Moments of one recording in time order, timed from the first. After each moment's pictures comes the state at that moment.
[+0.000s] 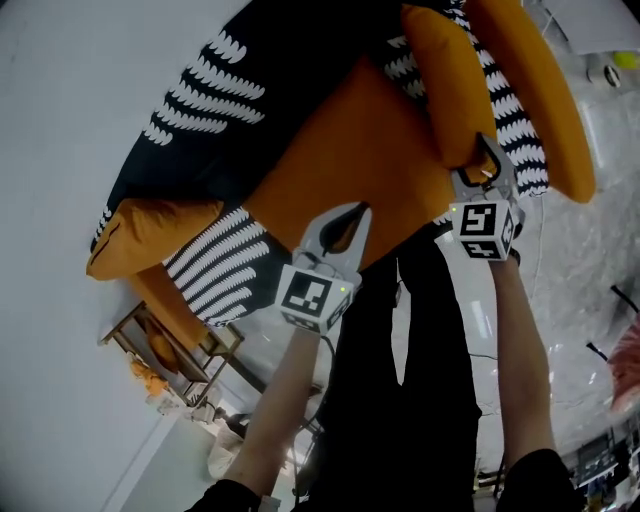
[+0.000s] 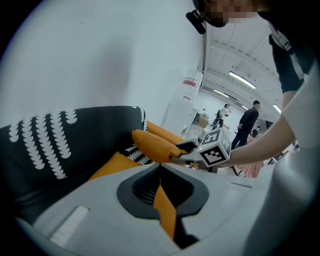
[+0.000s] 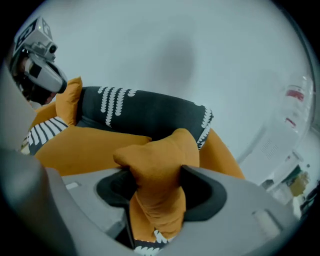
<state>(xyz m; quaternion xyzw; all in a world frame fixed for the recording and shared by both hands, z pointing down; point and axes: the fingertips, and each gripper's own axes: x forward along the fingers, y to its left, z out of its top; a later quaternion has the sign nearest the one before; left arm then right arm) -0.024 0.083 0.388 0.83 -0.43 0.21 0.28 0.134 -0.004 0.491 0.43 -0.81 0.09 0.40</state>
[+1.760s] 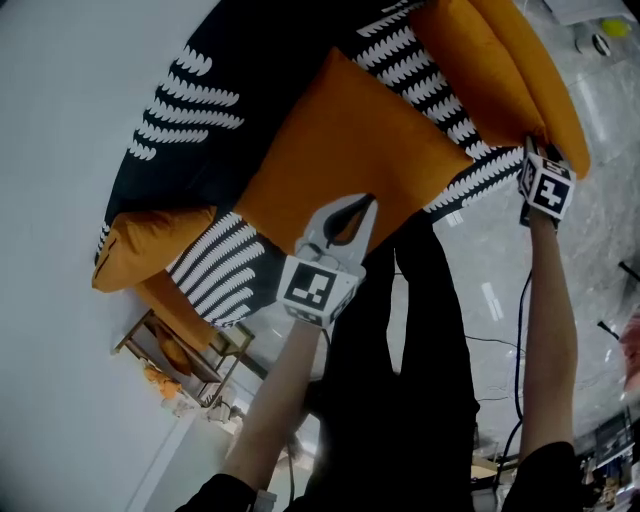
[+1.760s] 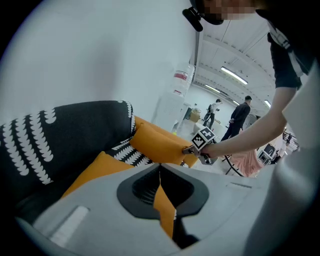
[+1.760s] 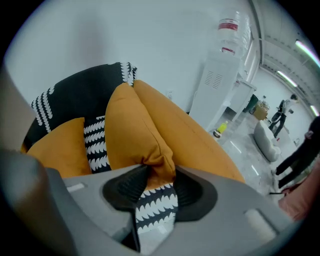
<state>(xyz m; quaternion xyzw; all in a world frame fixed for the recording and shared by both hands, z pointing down) 0.033 0.078 0.391 0.85 -0.38 0.23 0.27 0.375 -0.003 0.558 0.62 -0.60 0.32 0.39</state>
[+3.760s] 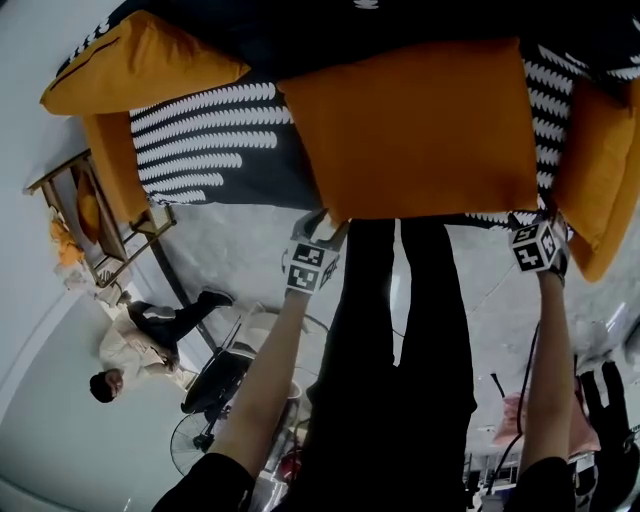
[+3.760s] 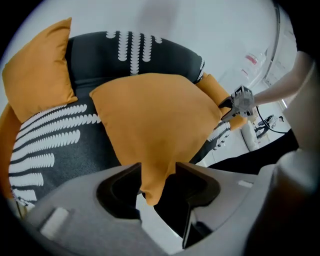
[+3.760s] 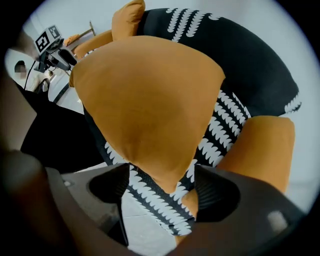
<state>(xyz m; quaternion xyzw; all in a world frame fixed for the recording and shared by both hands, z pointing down) -0.156 0.380 0.592 0.59 -0.54 0.32 0.51 0.177 0.101 0.642 0.06 -0.71 0.05 0.70</state>
